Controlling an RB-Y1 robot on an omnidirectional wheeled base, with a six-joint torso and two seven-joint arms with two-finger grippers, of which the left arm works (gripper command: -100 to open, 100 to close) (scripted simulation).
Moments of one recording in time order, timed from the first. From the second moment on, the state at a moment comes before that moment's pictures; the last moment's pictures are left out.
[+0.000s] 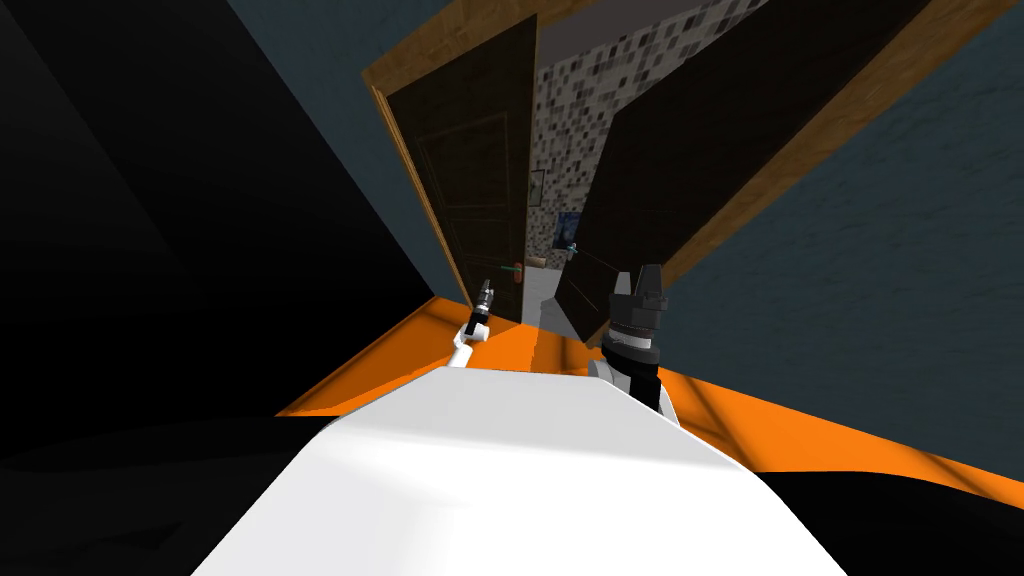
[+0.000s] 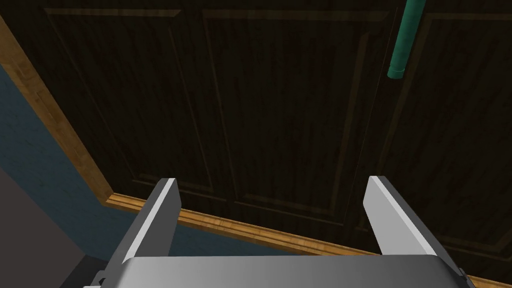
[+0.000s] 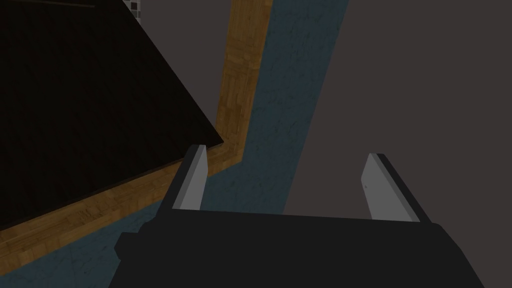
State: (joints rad) arm -0.13 0.05 -0.08 -1.31 0.03 -0.45 0.03
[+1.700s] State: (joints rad) arm -0.39 0.00 -0.09 -0.85 0.00 -0.45 0.04
